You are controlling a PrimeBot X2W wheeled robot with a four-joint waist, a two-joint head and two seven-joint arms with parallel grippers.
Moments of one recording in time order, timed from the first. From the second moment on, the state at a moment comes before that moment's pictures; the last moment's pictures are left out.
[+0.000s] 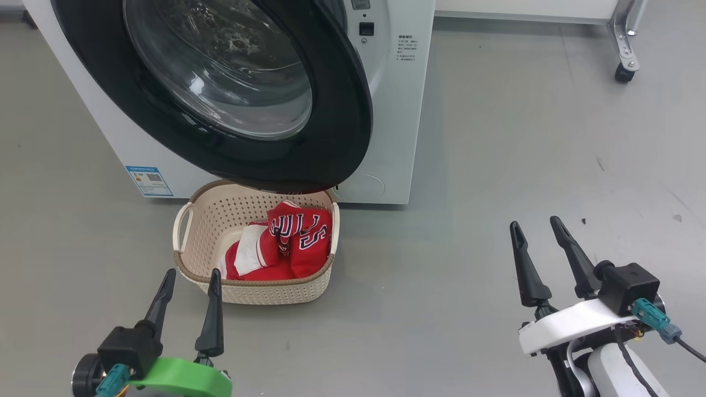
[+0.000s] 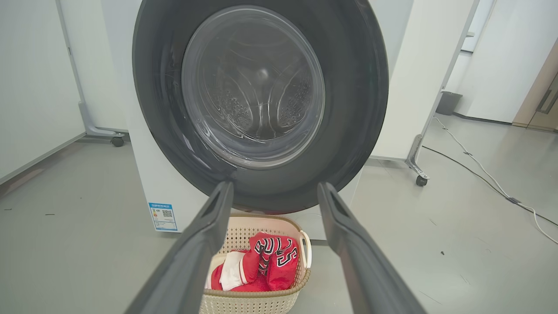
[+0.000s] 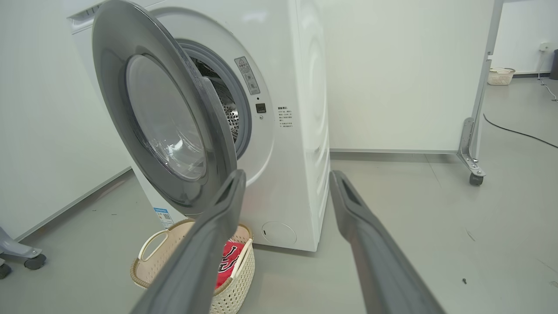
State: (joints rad) left arm 0.00 0.10 -0.23 0.14 -0.41 -0.01 -0.26; right arm -0.07 -0.14 0.26 0.16 0.42 0.12 -0.25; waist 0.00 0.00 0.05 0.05
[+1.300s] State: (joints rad) left arm -0.15 0.04 -0.36 0.09 -0.38 -0.03 -0.26; right arm -0.54 -0.47 0.60 0.01 0.35 0.12 -0.15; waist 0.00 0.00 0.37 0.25
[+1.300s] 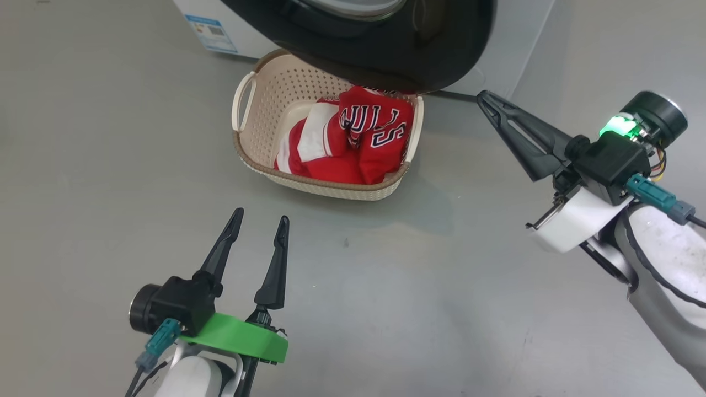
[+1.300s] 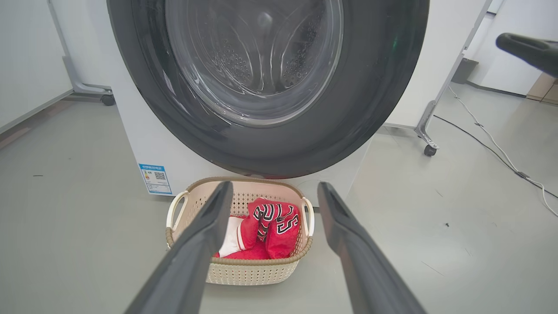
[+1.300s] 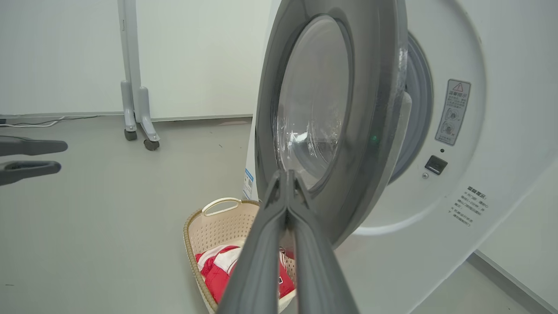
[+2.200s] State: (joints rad) left arm -0.24 0.04 -0.46 0.02 -0.51 0.05 -0.26; right arm -0.83 -0.56 0.60 0.15 0.45 0.12 -0.13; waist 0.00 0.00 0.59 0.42
